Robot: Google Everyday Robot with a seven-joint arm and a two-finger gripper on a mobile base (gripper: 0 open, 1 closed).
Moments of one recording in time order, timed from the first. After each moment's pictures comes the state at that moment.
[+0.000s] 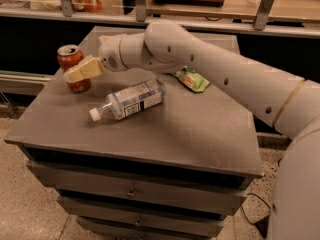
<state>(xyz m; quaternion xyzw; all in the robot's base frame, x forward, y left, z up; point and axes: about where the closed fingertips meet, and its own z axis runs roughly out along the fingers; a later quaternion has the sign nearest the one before) 0.668 0.201 0.899 -0.48 0.63 0.34 0.50</state>
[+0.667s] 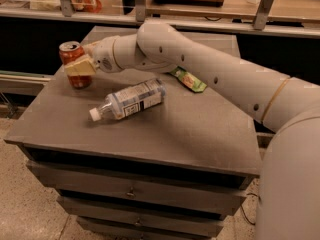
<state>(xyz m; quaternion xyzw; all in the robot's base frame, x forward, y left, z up) 0.671 0.221 0.891 -0.50 0.63 0.34 0.50</state>
